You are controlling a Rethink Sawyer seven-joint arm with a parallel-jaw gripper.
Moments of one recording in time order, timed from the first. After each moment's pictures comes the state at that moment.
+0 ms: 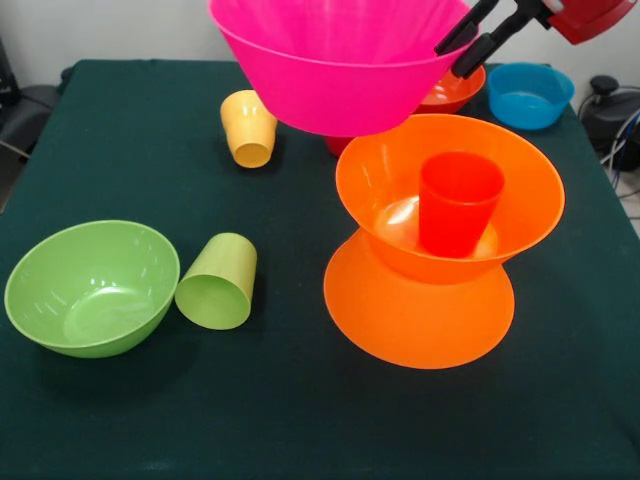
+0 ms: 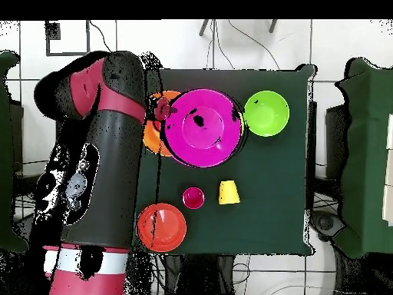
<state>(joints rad) 0.29 -0.36 -0.50 0.82 -0.20 1.20 2.17</state>
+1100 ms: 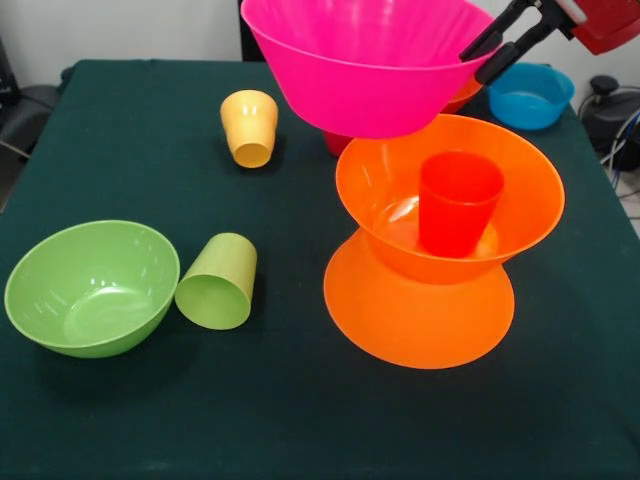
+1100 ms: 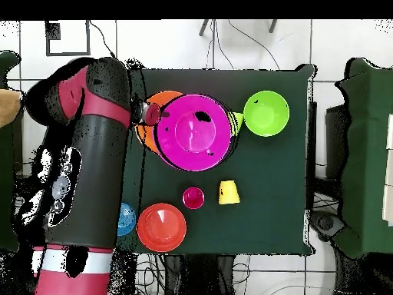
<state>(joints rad) 0.33 -0.32 -0.52 0.82 -0.18 1.20 2.23</state>
